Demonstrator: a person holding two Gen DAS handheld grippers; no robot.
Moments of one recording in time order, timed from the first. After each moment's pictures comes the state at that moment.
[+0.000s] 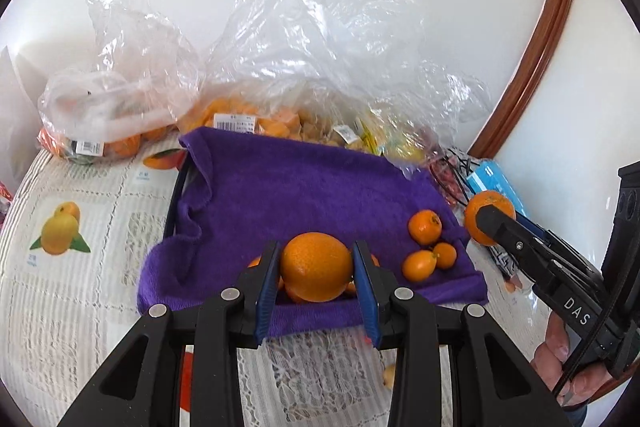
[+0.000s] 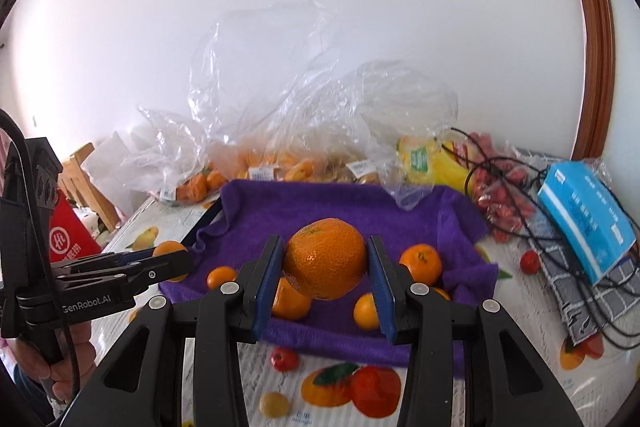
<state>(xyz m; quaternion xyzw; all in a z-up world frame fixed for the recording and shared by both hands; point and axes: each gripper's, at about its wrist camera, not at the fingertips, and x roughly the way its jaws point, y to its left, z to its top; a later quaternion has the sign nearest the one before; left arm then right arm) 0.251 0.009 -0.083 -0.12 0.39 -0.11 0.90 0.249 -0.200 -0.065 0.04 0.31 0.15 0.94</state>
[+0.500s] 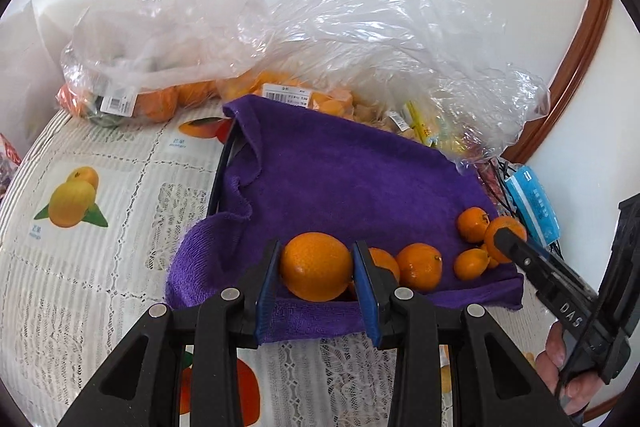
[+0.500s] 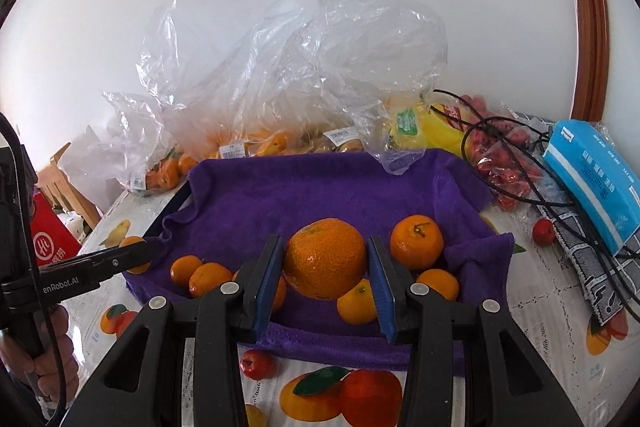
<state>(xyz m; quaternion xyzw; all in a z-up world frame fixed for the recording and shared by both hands) 0.259 0.041 -0.119 -0.15 0.42 -0.07 0.89 0.267 -0.204 -0.119 0.06 0.35 0.13 0.92</state>
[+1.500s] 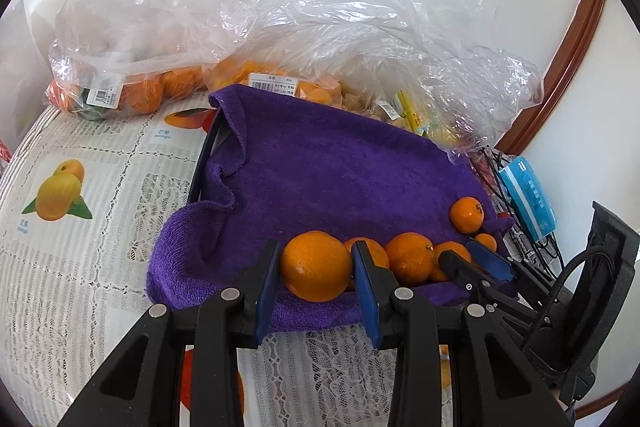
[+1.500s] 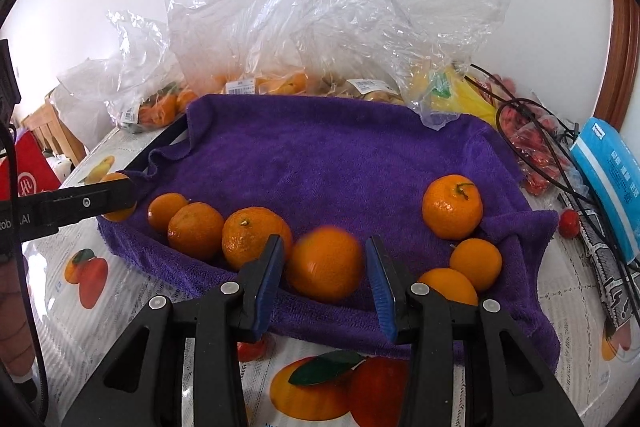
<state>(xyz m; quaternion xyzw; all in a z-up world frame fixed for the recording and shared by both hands) 0.261 0.029 -0.125 -0.15 0.42 -0.08 0.89 0.268 -0.174 -0.150 -0.02 0.38 0.14 0.91</state>
